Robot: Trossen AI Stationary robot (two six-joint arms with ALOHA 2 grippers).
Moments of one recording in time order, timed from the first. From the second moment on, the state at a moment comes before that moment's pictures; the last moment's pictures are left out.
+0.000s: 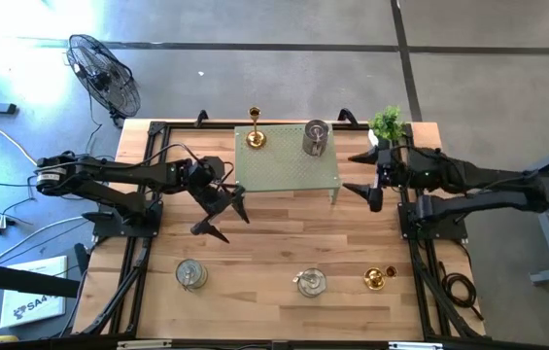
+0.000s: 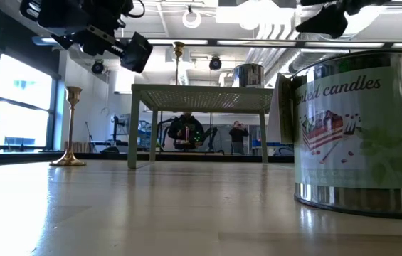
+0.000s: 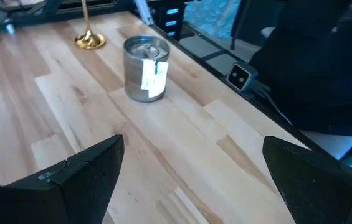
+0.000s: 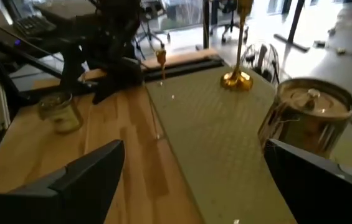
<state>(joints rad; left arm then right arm) 0.15 1.20 0.70 -0.08 0.79 0.34 -0.07 0.67 0.74 -0.34 0.17 0.14</state>
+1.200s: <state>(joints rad) 0.15 1.20 0.70 -0.08 0.72 0.28 0.47 1.32 1.49 -1.56 0.13 1.40</state>
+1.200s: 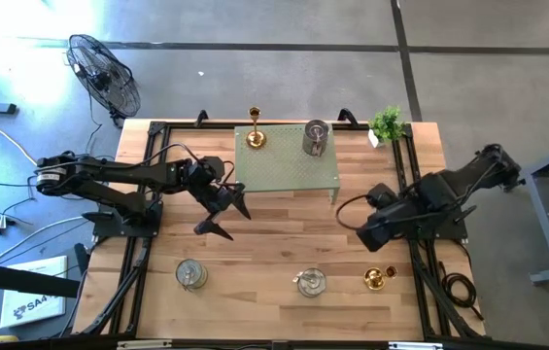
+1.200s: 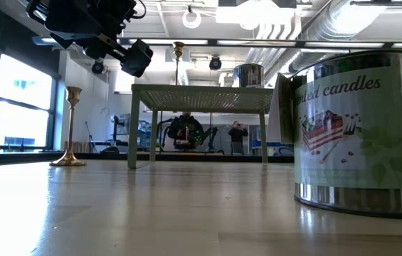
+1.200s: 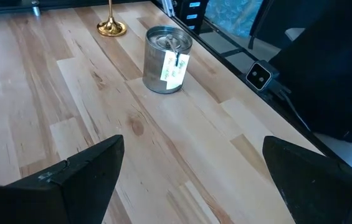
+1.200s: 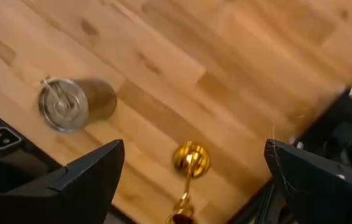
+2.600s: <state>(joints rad) 0.15 1.20 0.70 -0.04 0.37 0.20 0.76 1.56 1.51 -1.55 -0.09 2.13</state>
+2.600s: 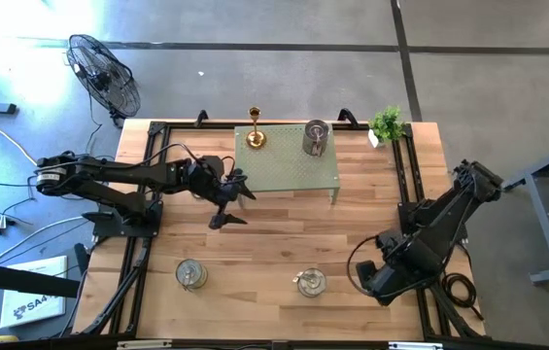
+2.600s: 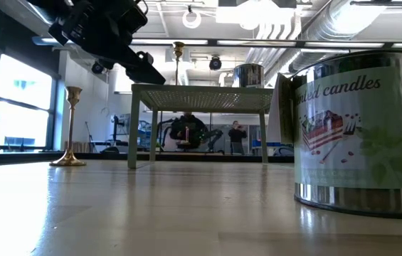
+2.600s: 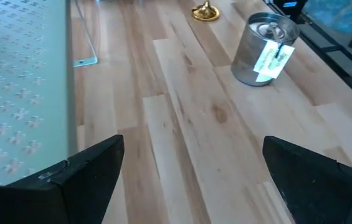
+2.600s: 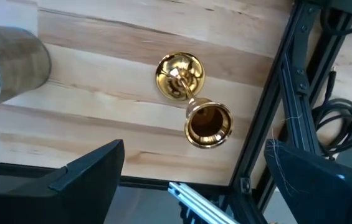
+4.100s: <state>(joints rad) 0.15 1.20 0.70 -0.05 0.40 0.15 0.80 1.56 1.32 -1.38 -0.08 2.05</state>
